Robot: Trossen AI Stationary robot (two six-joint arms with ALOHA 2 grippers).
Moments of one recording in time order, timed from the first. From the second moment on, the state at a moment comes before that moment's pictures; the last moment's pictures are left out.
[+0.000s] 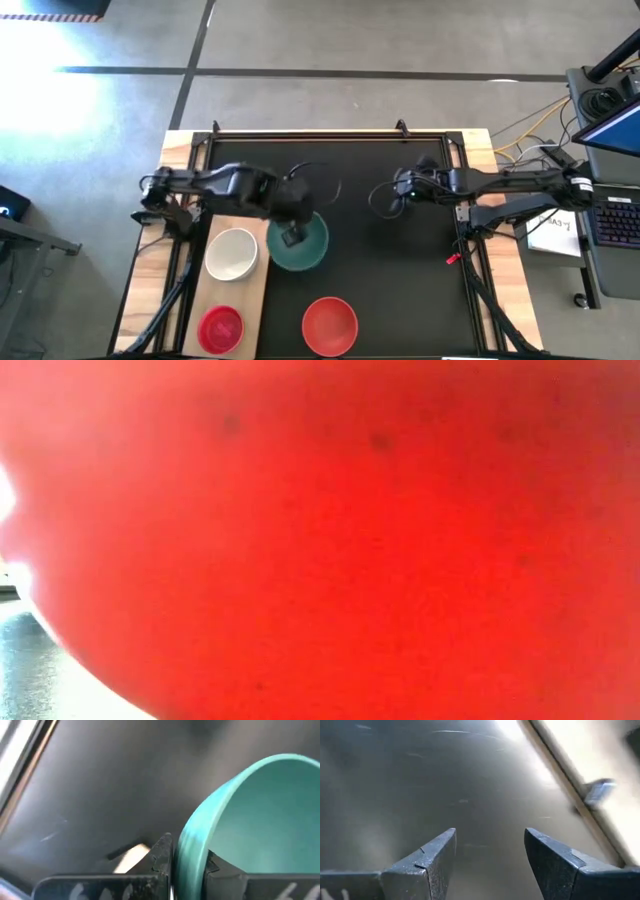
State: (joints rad) left arm -0.16 1.81 2.10 -1.59 -0.28 -0.65; right arm -0.12 1.10 0.79 -0.74 0.46 0.24
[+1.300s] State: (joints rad) left arm -0.57 1.08 1.01 -1.35 -0.25 -1.72; right arm 0.13 1.18 0.79 -0.38 -0.17 0.39
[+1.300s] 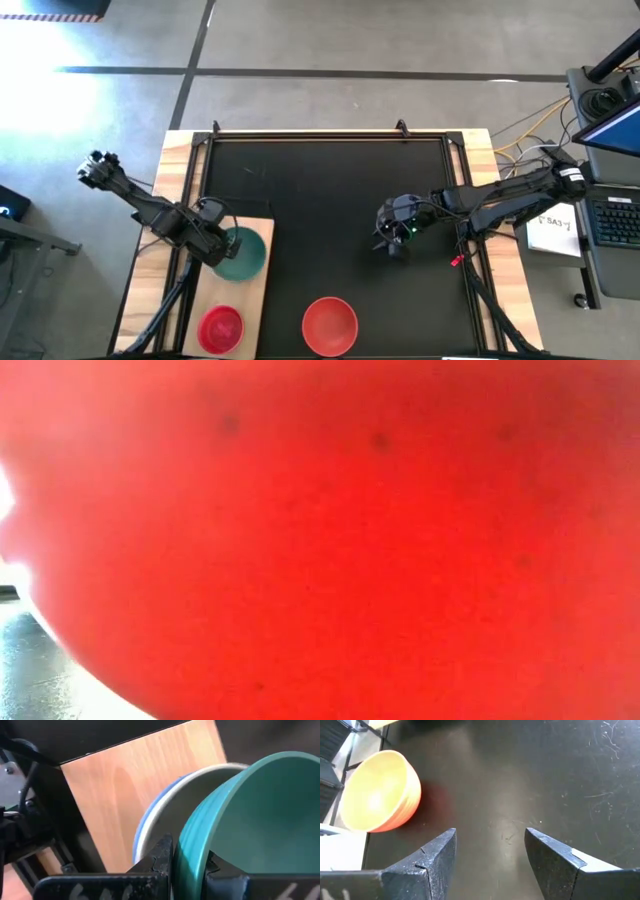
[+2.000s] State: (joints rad) left arm -0.58 1.11 0.97 -1.42 -0.10 -1.70; right arm 0.13 1.20 0.83 -0.38 -0.22 0.41
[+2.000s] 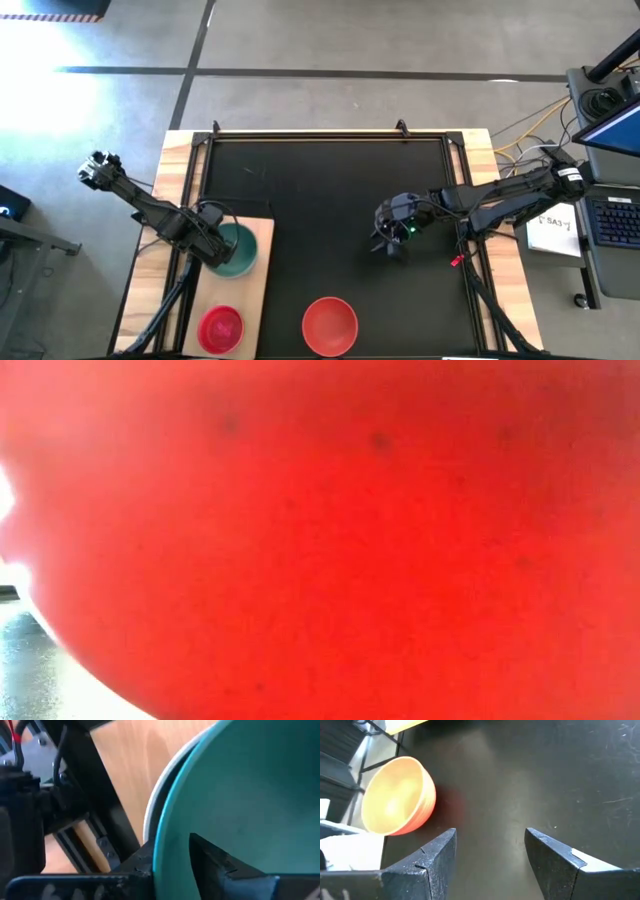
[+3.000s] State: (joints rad) left arm -0.58 1.05 0.97 -1.50 -0.05 -1.73; right arm 0.13 1.20 0.83 -0.38 -0.22 0.45
